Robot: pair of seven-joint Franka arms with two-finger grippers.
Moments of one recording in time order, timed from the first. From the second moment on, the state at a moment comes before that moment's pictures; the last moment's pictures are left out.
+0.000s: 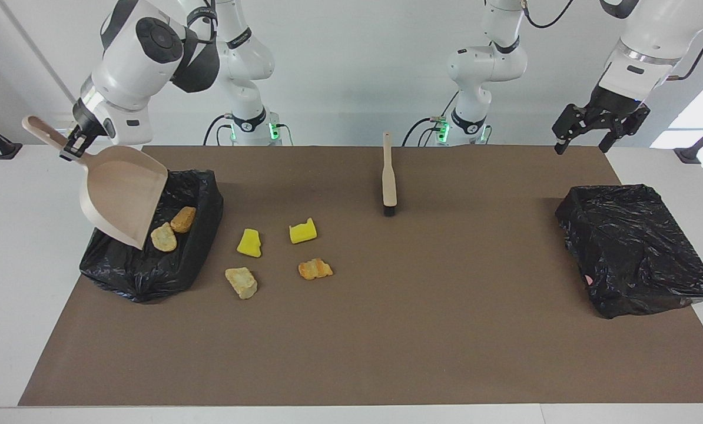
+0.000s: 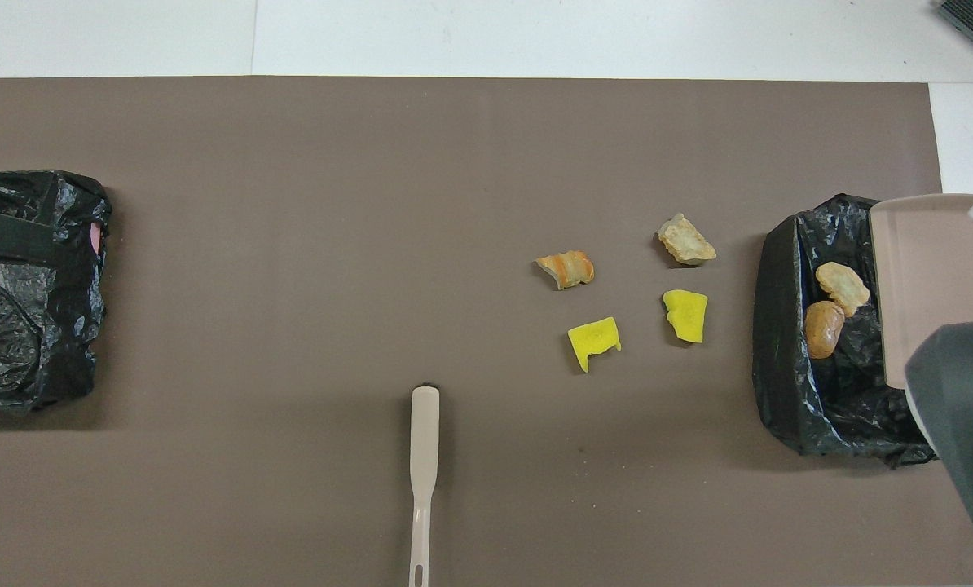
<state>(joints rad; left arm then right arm) 0.00 -0.03 -0.06 -1.51 -0.01 1.54 -0.06 -0.12 -0.07 0.13 -1.78 -0.66 1.69 -1.28</state>
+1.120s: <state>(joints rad) 0.05 -0.03 -0.06 -1.51 -0.01 1.56 -0.06 0.07 -0.04 0.14 -1.78 -0.08 1.65 -0.20</state>
